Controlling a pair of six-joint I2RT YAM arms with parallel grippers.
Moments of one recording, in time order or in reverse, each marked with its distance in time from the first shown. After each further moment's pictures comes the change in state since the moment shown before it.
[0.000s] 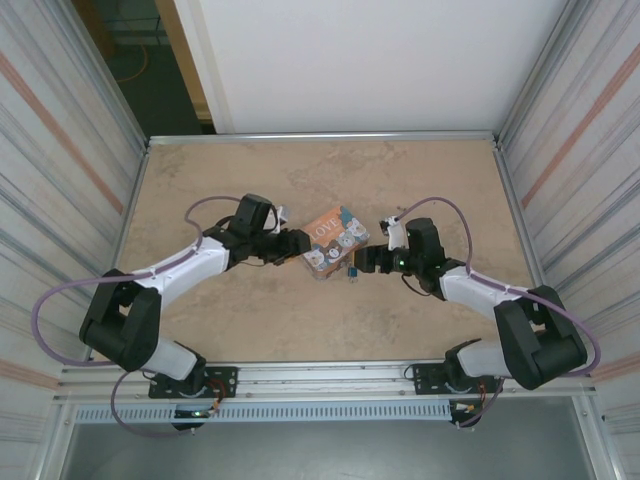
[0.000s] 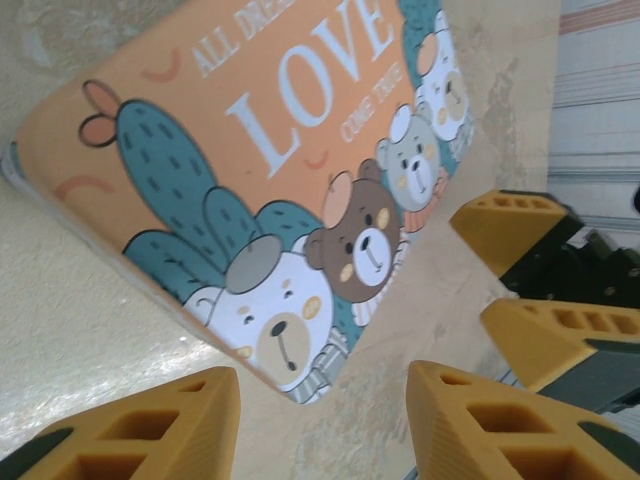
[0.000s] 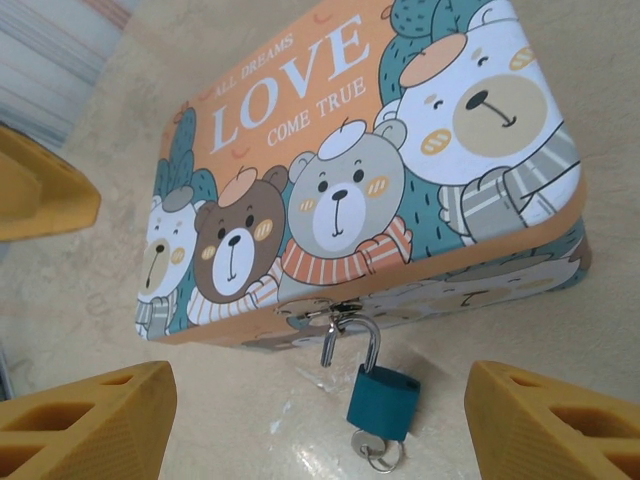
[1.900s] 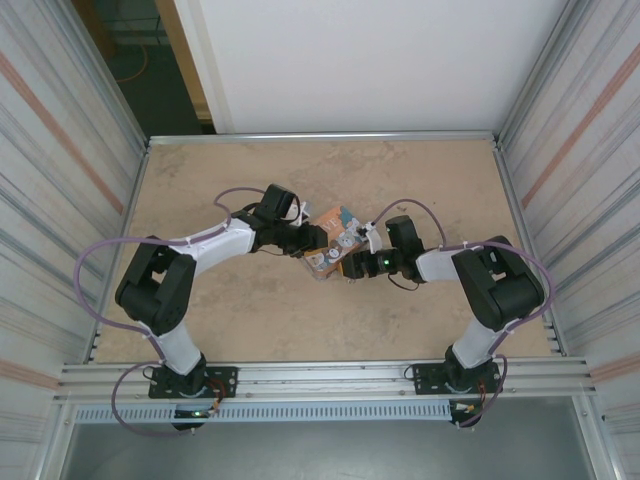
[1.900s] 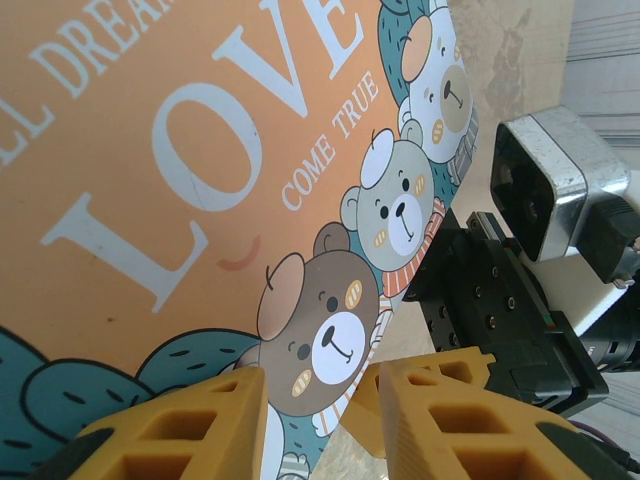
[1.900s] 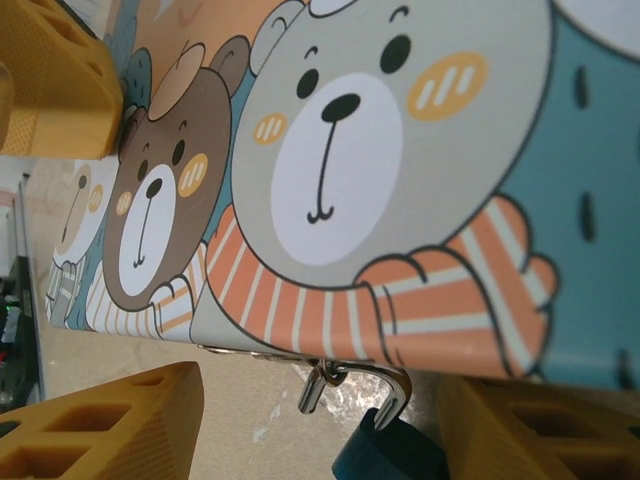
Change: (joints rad) left arm -0.044 0.257 0.182 -0.005 0.070 0.030; right arm 0.028 0.365 0.121 0.067 -0.201 -0.109
